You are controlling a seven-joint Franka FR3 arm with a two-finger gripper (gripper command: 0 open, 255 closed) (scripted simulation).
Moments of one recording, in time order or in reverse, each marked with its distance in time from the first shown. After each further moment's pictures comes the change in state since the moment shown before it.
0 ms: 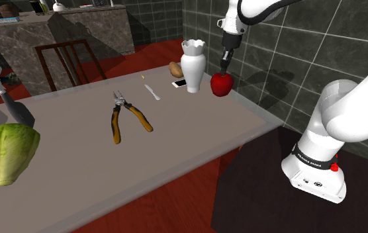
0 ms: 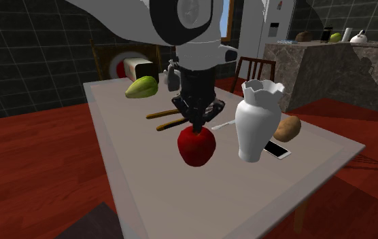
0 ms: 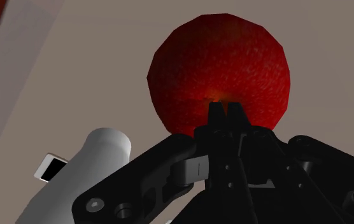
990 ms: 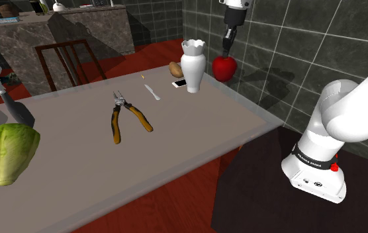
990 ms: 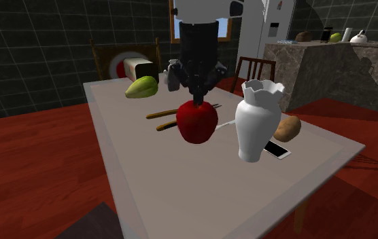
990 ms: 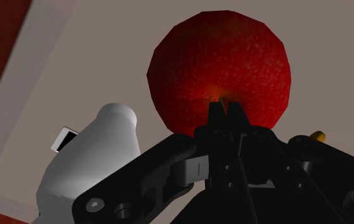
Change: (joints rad) arm 0.005 -0.018 0.016 0.189 0.006 -0.206 0.008
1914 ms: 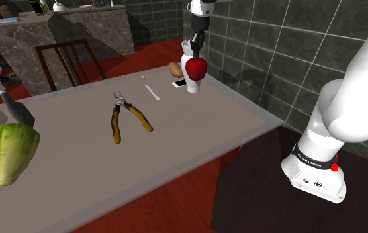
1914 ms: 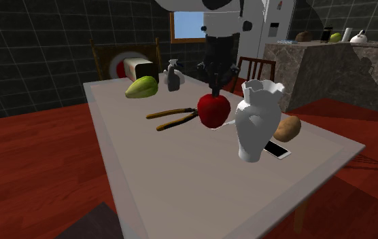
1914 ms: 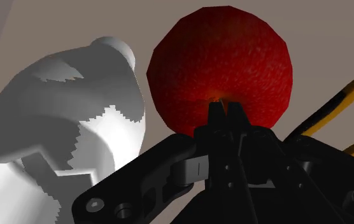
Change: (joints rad) arm 0.048 0.432 -0.019 0.342 0.096 0.081 -0.019
